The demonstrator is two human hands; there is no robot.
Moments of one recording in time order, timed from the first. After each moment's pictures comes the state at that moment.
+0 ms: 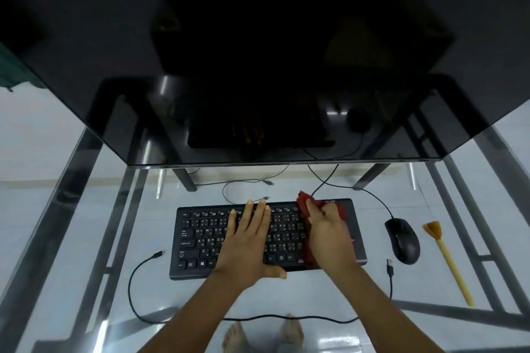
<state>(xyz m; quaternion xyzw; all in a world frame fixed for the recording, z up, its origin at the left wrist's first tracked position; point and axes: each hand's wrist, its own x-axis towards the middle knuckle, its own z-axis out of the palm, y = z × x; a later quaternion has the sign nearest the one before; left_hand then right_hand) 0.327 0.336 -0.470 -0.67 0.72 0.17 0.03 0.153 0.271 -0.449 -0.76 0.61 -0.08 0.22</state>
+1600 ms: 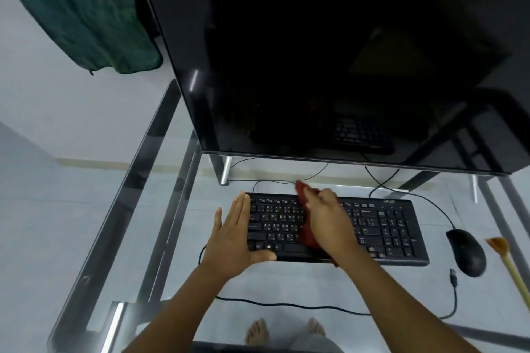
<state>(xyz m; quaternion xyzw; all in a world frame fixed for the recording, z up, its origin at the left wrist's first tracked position) 0.460 0.403 -0.482 -0.75 0.62 0.21 -0.10 0.269 0.288 -0.451 -0.82 0.52 -0.09 0.19</state>
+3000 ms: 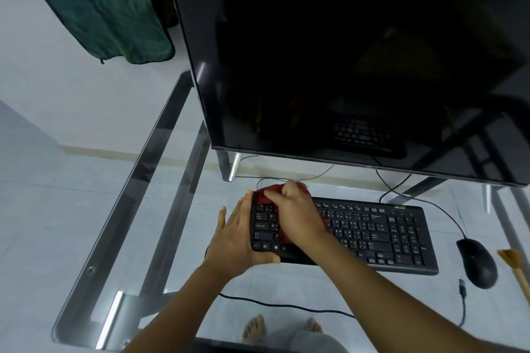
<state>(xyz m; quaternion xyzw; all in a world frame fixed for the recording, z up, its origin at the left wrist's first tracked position) 0.465 0.411 -0.489 -0.73 0.62 0.22 -0.20 0.336 0.296 -0.460 -0.85 0.40 -0.14 0.32</state>
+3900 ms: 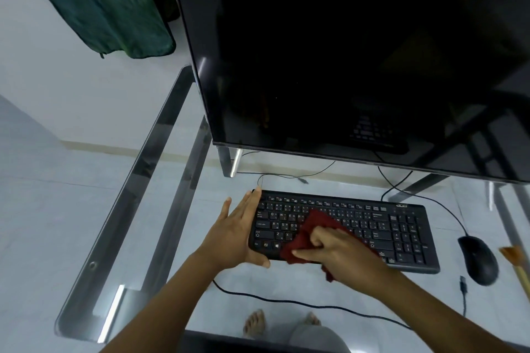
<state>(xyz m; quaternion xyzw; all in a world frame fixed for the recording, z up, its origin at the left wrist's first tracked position) 0.483 0.405 -0.487 -0.68 0.68 0.24 -0.12 0.229 0.320 -0.443 -0.95 0.23 0.07 0.21</state>
